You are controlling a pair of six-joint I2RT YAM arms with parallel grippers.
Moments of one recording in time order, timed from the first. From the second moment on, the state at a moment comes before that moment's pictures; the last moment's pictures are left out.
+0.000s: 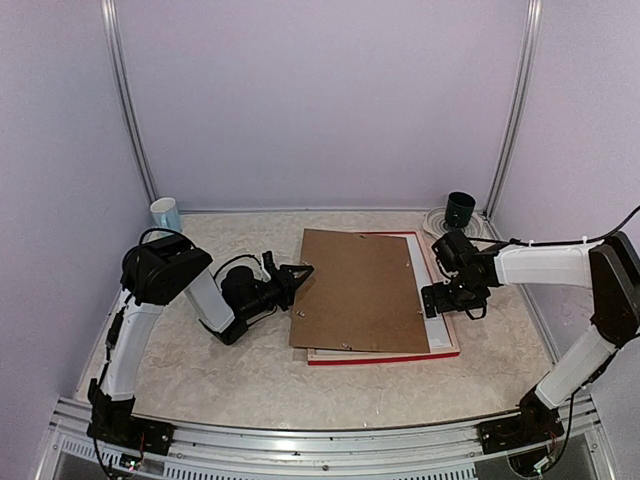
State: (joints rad) left arm -0.63 2.40 0.97 1.43 0.28 -1.38; right arm 0.49 1.56 0.89 -0.50 0.26 0.34
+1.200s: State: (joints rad) left arm -0.63 2.40 0.97 1.43 0.28 -1.38; right arm 0.56 1.64 0.91 -0.48 0.38 0.41
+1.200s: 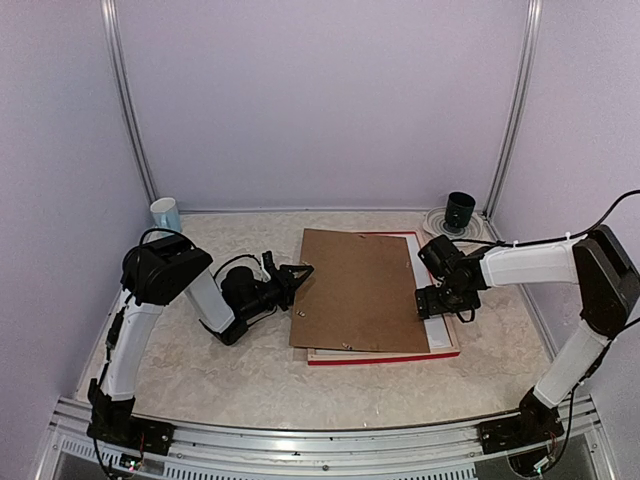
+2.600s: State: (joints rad) left arm -0.68 2.26 0.92 1.18 0.11 -1.21; right arm 0.38 1.65 0.97 -0.40 0.35 0.41
